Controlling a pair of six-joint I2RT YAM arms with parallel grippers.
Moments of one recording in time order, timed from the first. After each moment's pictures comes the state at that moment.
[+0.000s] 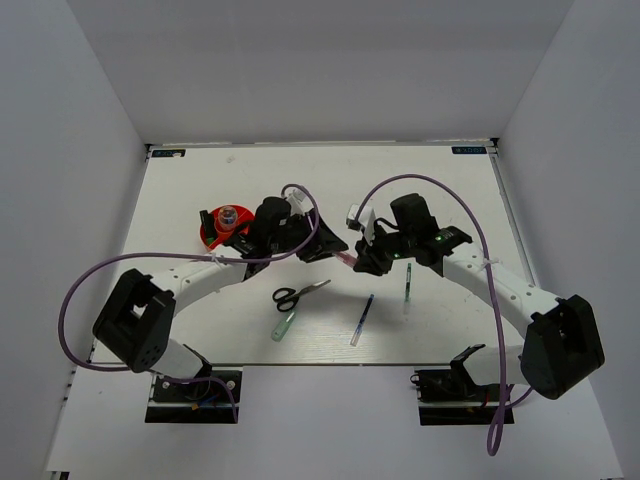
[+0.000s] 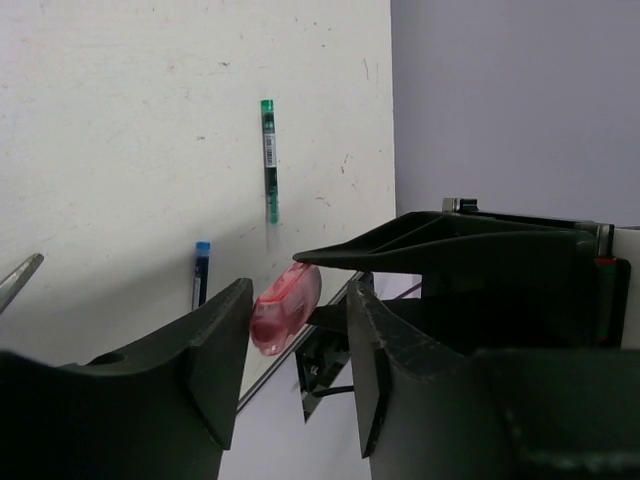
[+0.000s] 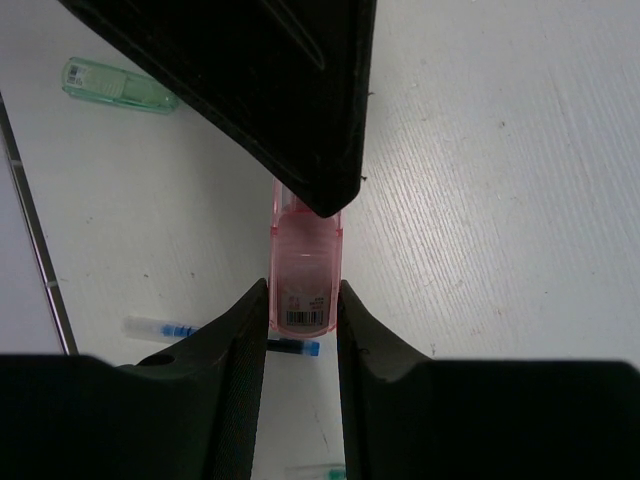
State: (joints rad) left arm -0.64 1.47 0.88 0.13 0.43 -1.00; right arm 0.58 1.30 0.93 -0.42 -0.58 -0.45
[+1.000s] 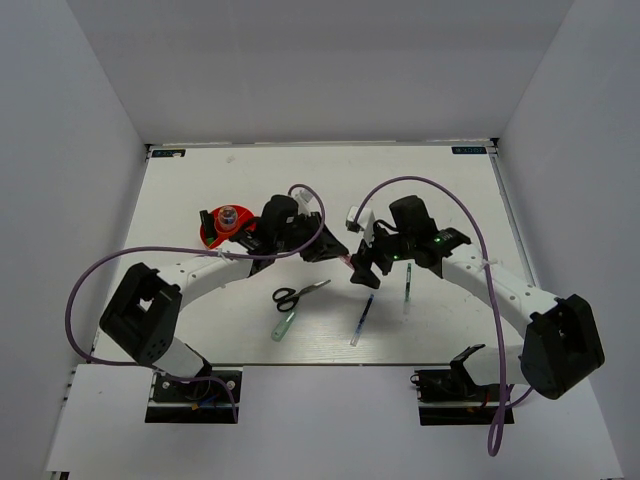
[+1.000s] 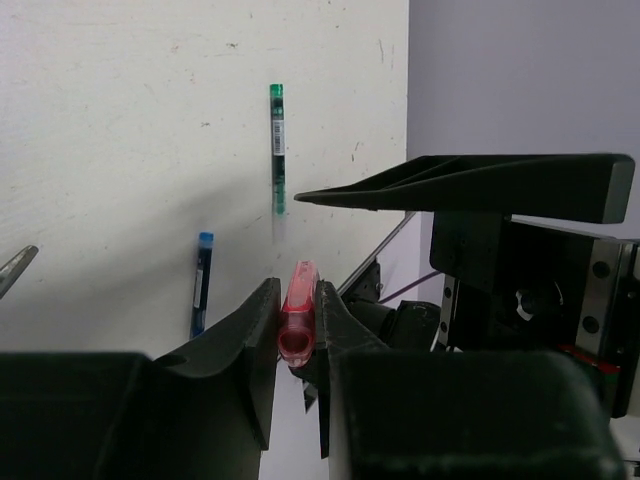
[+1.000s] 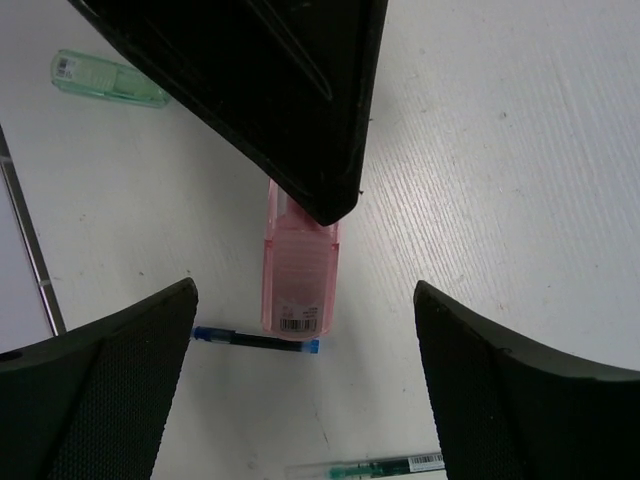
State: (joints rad) left arm -0.66 1.52 0.93 0.07 0.44 -1.00; right arm 0.58 1.30 0.92 -0.42 -0.57 -0.45
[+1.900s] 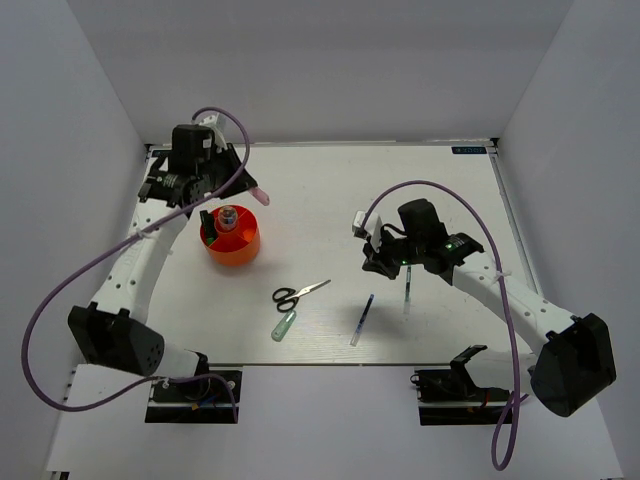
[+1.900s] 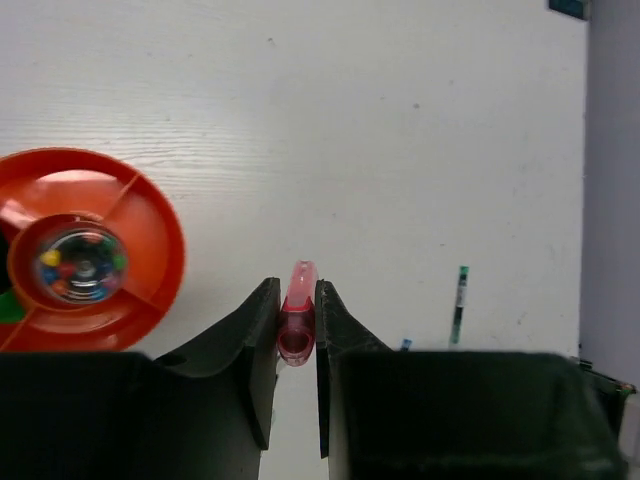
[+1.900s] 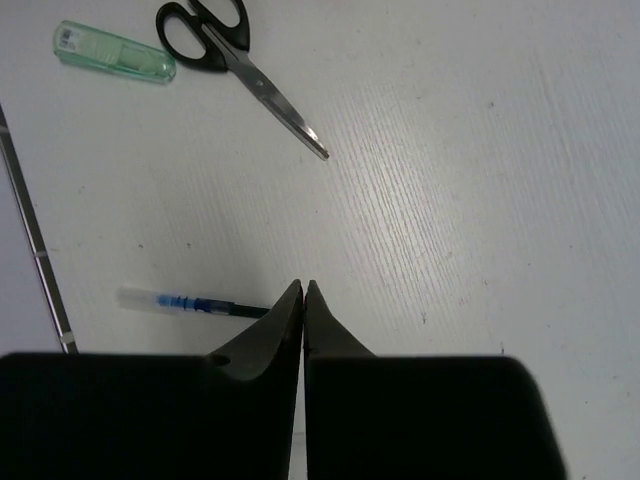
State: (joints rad) left arm -0.24 1.40 1.50 -0.72 0.18 -0.49; right arm 0.58 1.21 0.90 -0.48 -0.54 -0.50
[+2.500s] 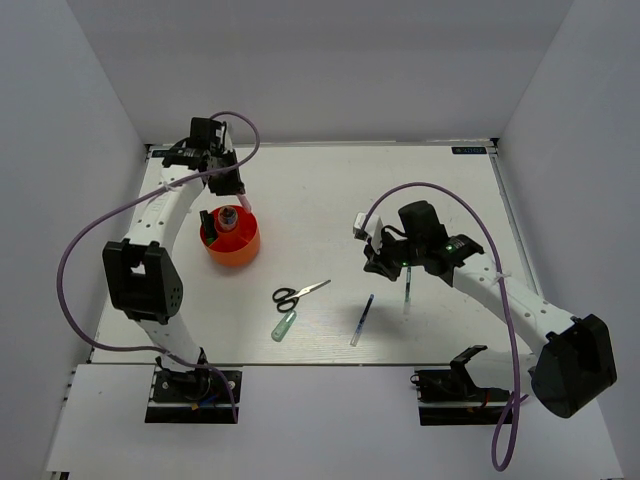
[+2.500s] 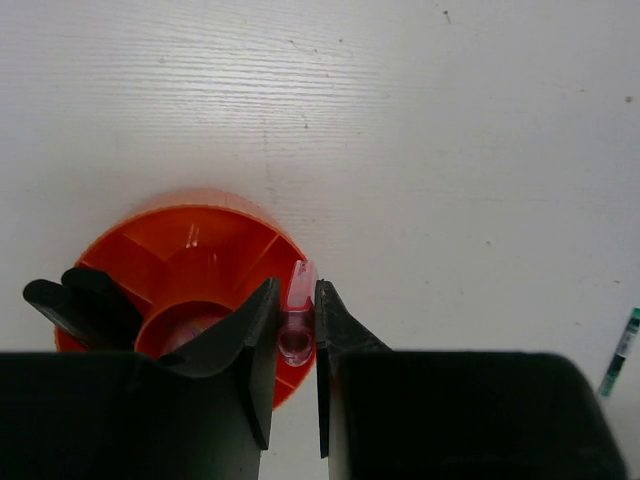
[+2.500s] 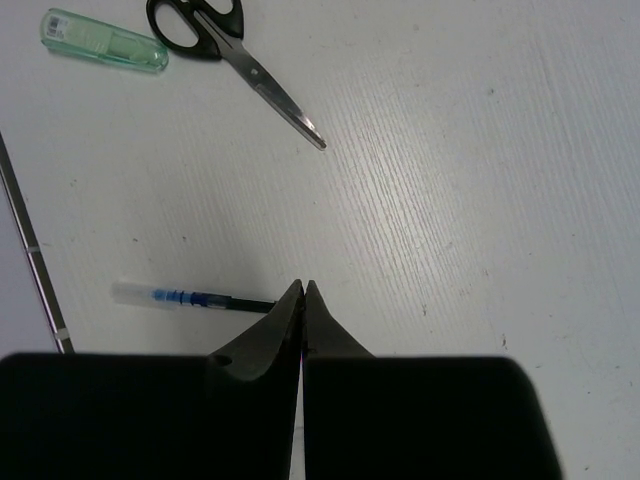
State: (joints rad) left arm -0.15 1.74 1.64 -0.79 0.10 -0.29; right arm 0.58 1.20 0.89 -0.48 -0.53 -0.51
